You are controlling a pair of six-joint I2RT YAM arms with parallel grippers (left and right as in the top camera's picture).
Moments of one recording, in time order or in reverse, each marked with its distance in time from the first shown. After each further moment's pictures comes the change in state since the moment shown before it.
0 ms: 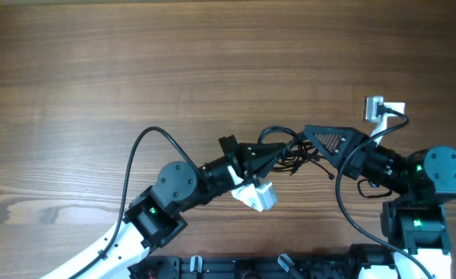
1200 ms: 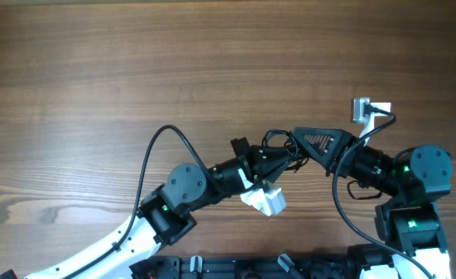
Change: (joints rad) left arm -0.051 0.084 -0.004 0.136 -0.002 0.000; right arm 0.121 0.000 0.002 -0.040 0.111 0.084
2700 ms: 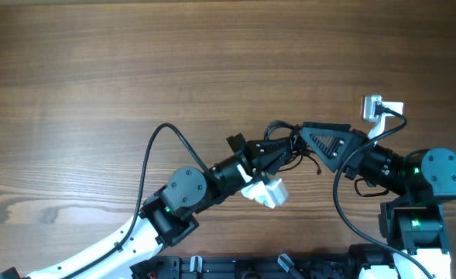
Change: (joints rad) left arm -0.019 0.008 -0.001 0.051 -0.129 -0.038; right arm -0.082 0.001 -0.001 0.080 -0.077 -0.088
